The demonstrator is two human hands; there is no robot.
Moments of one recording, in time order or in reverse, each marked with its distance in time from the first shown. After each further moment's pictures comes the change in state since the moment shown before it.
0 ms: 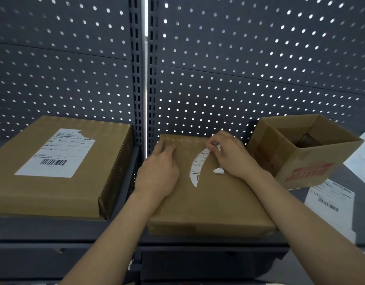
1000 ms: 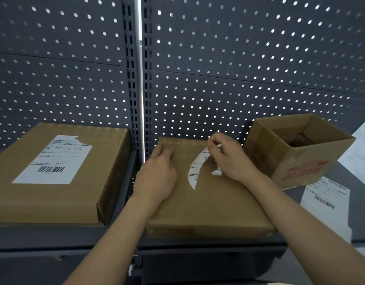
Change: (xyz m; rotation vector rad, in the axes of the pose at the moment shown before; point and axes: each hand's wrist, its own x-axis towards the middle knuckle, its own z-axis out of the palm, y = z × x) left_hand 0.000 0.001 -0.002 -0.023 -0.021 0.006; right_hand -0.015 -0.016 -0.008 0.236 0.098 -0.030
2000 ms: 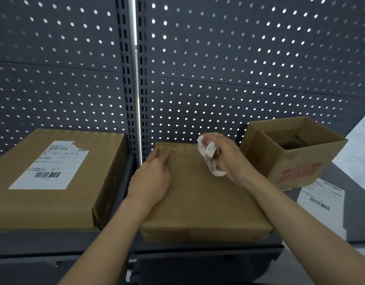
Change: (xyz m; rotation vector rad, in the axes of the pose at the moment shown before) left_hand 0.001 -0.001 -0.004 0.028 -0.073 -0.017; right_hand 0.002 -0.015 -0.008 0.627 -0.091 0.263
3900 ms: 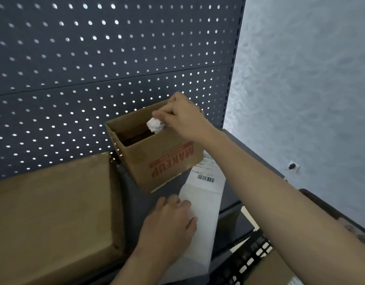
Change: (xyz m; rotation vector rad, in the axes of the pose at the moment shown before) left_hand -0.075 0.238 0.169 0.396 -0.455 0.496; right_hand -0.050 0.004 -0.240 -0.737 0.333 -0.099
